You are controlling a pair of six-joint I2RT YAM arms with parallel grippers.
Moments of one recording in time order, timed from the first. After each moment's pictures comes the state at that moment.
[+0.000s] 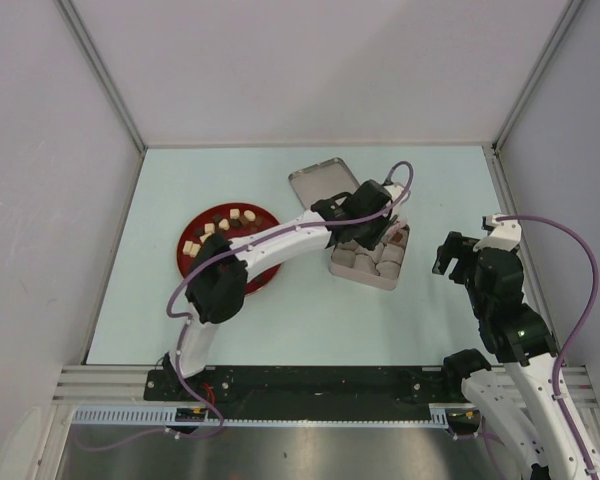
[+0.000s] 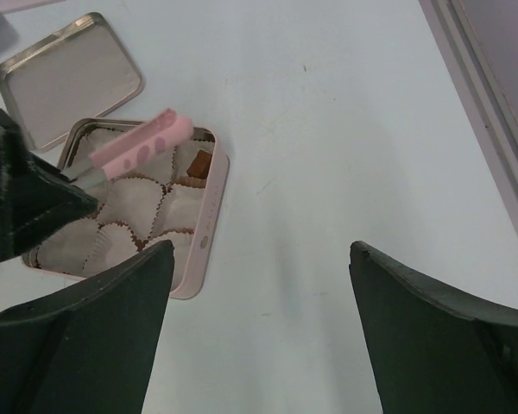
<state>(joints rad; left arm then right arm) -0.95 2.11 1.84 -0.53 -0.06 -0.10 0.30 0.51 0.74 -0.59 0.36 0.26</state>
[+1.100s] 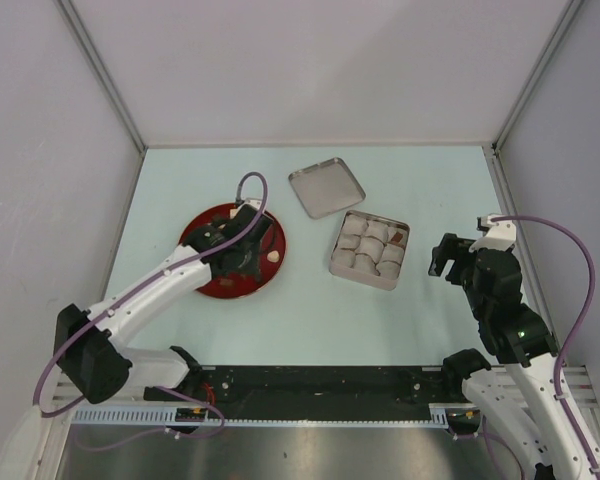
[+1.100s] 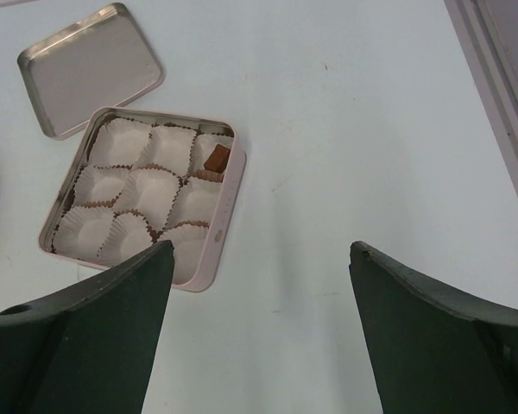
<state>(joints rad) -0.70 1.28 1.10 -0.87 -0.39 -0.44 0.34 0.51 0.74 -0.59 0.34 0.26</state>
